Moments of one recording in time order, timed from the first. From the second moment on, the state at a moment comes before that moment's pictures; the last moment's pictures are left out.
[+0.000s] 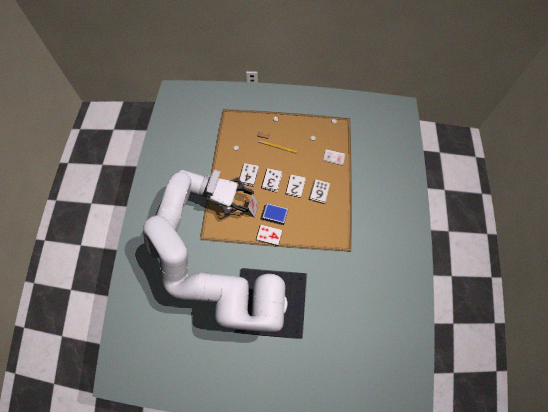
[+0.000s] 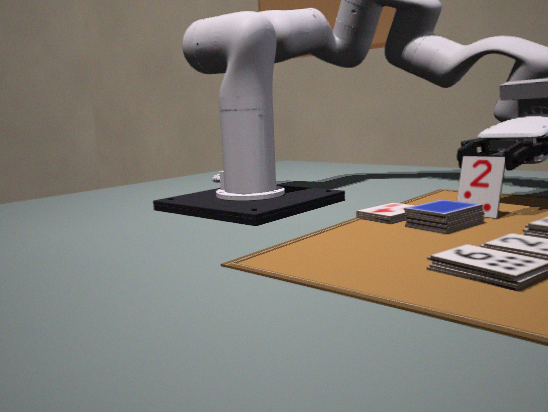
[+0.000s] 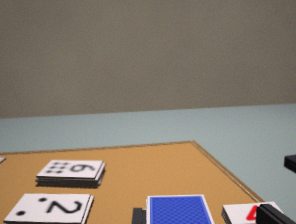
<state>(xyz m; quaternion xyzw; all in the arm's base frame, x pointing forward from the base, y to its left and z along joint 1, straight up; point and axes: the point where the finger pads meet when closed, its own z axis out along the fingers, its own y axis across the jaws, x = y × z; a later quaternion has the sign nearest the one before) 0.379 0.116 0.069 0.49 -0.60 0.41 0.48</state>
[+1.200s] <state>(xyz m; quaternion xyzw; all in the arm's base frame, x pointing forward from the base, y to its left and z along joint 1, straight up) 0.383 0.140 0.056 0.49 -0.60 0.41 0.48</state>
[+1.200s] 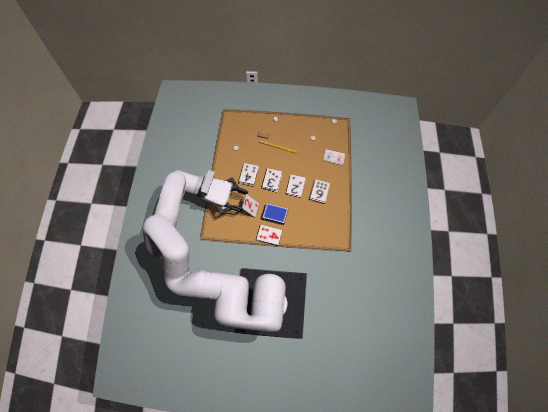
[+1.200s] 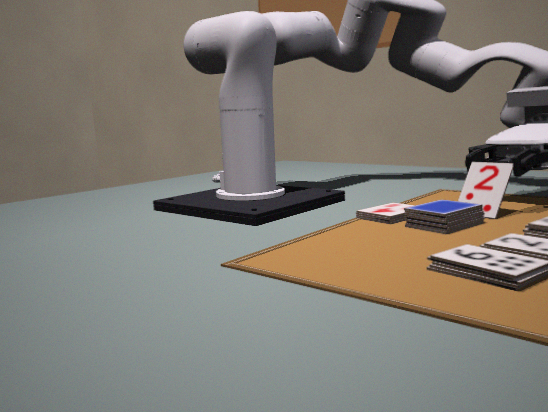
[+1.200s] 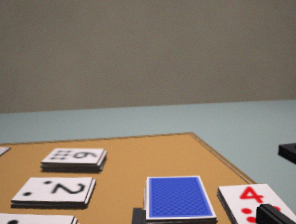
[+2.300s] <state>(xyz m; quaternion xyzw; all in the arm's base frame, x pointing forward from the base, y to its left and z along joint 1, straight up) 0.385 0.147 0.051 0.49 -0.60 0.41 0.48</state>
